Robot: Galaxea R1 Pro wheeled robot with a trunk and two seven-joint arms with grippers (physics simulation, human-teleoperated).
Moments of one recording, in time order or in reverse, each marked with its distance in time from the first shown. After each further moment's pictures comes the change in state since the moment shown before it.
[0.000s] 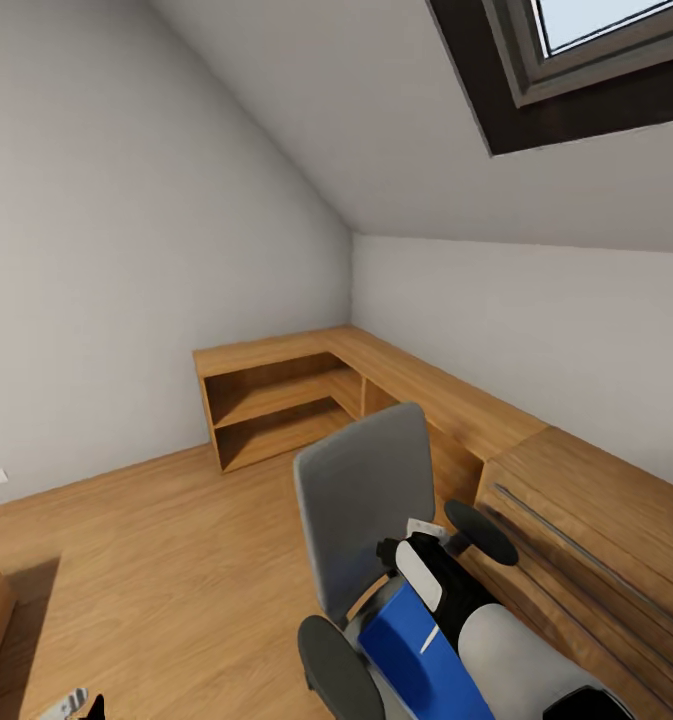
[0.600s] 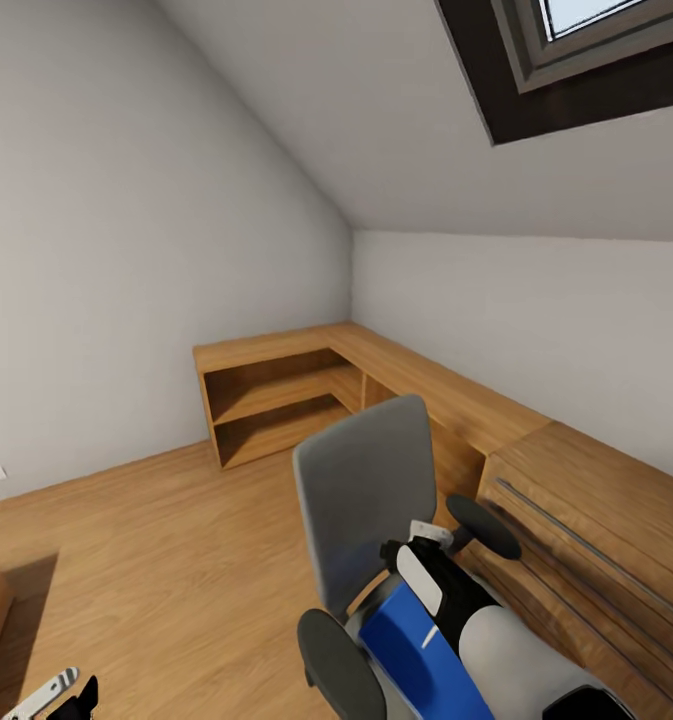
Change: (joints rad) left arm 0.001 -0.033 0.071 -0.155 -0.002 0.149 0.010; right arm 0.000 -0.002 0.003 0.028 0.028 -0.047 -0.007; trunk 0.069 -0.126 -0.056
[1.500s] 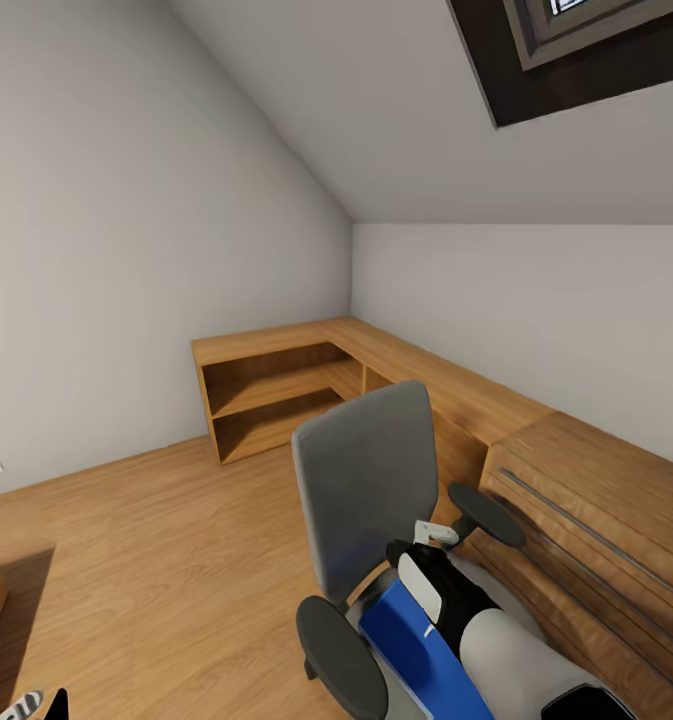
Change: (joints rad) left arm 0.175 -0.128 0.058 -0.337 -0.004 -0.002 -0.002; right arm 0.000 -0.001 -0.001 0.043 0.072 -0.094 -0.001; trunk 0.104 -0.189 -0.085
